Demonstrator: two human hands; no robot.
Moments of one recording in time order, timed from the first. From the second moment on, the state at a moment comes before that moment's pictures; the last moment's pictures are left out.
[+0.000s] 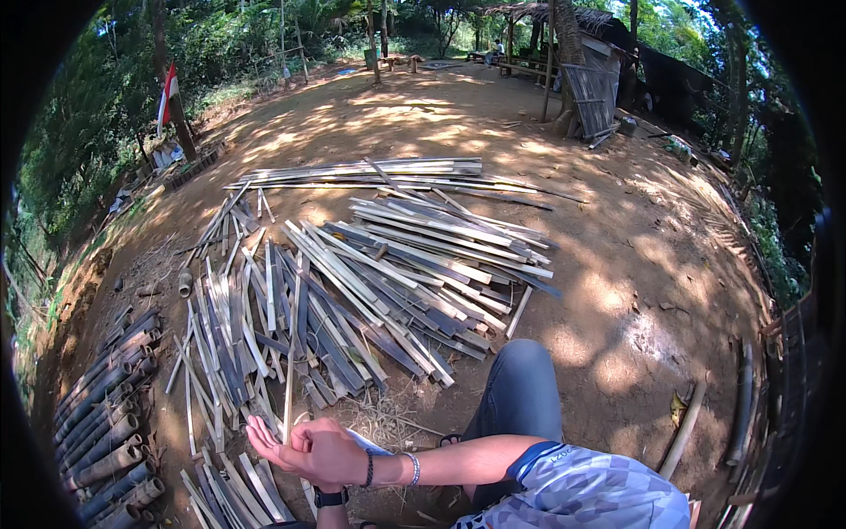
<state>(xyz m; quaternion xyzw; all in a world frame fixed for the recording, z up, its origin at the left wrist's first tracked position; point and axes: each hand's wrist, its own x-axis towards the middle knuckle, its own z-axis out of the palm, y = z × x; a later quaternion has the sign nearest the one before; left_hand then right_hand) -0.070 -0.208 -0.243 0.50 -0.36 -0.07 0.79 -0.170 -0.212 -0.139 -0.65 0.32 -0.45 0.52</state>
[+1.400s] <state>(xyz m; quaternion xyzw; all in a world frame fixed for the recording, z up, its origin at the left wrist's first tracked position) 0.070 -0.100 -0.124 0.33 -0.19 0.08 0.92 -0.239 -0.193 -0.477 -0.77 0.49 0.24 0.34</state>
